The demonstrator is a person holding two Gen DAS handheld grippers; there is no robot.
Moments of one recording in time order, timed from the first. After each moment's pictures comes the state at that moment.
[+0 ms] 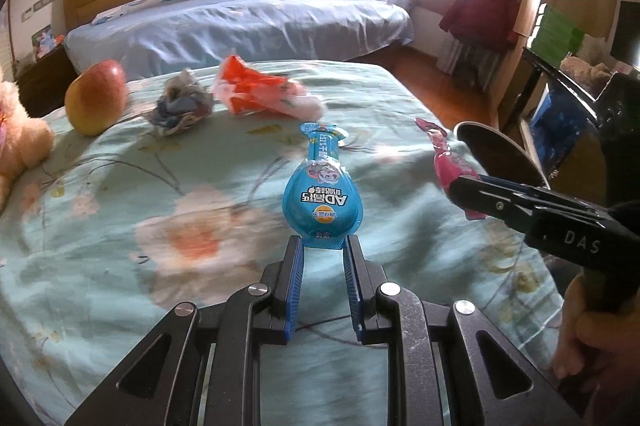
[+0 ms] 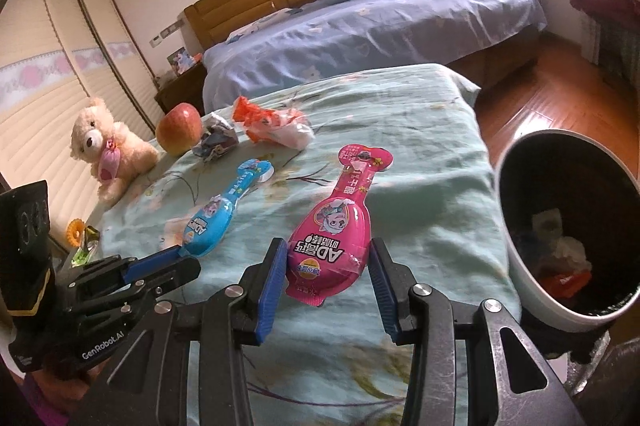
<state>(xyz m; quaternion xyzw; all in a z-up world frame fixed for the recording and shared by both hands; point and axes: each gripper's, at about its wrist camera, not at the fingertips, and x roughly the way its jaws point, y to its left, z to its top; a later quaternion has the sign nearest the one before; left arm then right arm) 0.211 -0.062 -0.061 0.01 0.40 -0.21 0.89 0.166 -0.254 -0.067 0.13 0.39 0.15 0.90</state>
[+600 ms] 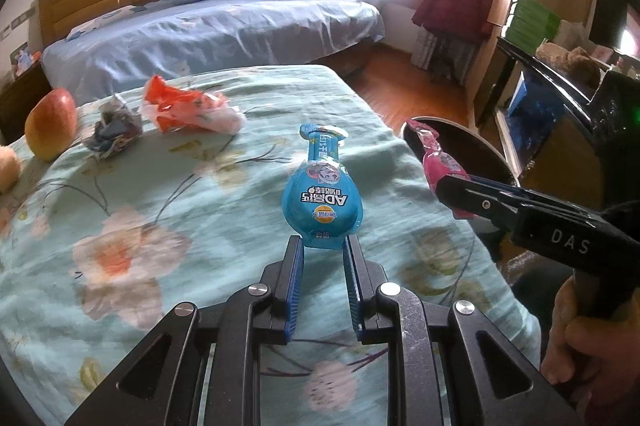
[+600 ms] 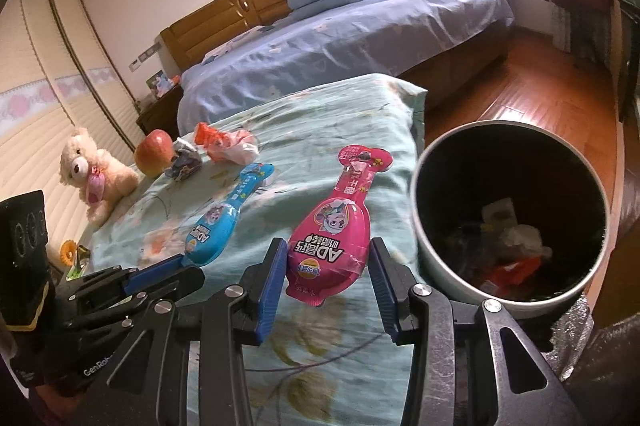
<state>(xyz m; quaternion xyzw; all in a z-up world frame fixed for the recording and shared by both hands) 0.207 -0.120 -0.057 0.02 0.40 -0.24 0.89 0.148 -0.312 -0.066 0.16 0.38 0.11 0.91</state>
